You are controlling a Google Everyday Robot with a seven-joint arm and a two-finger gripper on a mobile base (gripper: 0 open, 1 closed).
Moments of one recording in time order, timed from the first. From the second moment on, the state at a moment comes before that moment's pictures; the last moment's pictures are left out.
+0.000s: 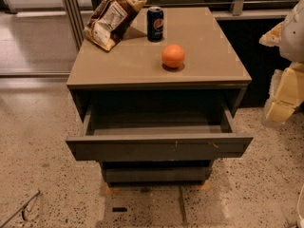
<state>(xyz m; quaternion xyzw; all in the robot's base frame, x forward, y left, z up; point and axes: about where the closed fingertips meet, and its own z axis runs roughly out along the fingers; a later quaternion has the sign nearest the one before) 0.438 -0.217 0.976 -0.60 0.78 -0.03 0.16</state>
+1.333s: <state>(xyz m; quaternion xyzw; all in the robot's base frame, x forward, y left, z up) 0.442 -0.219 0.892 -0.59 0.79 -0.02 0.17</state>
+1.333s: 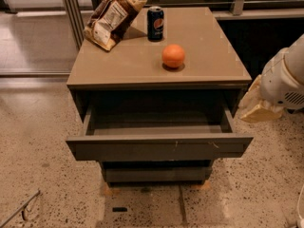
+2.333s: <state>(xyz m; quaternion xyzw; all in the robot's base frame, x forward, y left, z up) 0.455 -0.222 0.732 -0.58 0.80 0.08 0.13</state>
